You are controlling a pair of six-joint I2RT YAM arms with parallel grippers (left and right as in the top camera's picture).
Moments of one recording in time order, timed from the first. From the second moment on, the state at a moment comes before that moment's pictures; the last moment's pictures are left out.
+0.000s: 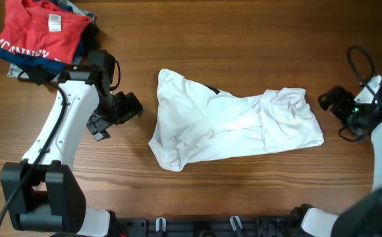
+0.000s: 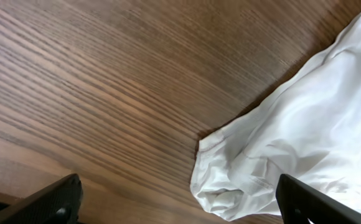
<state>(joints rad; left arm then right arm) -0.08 1.65 1.26 -1.22 0.12 -0.66 -0.51 1.45 1.00 -0.73 -0.31 0.18</state>
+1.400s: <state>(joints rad) -0.08 1.65 1.26 -1.20 0.12 -0.66 -0.53 1.36 0.93 -0.70 -0.38 0.11</state>
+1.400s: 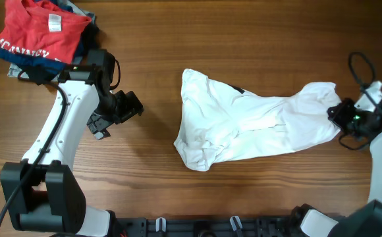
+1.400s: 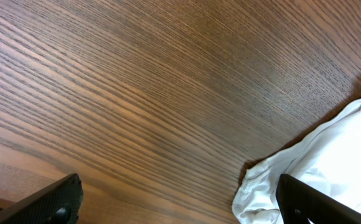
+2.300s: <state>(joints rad) -0.08 1.65 1.26 -1.21 0.12 -0.66 0.22 1.36 0.93 -0.77 -0.04 0.38</state>
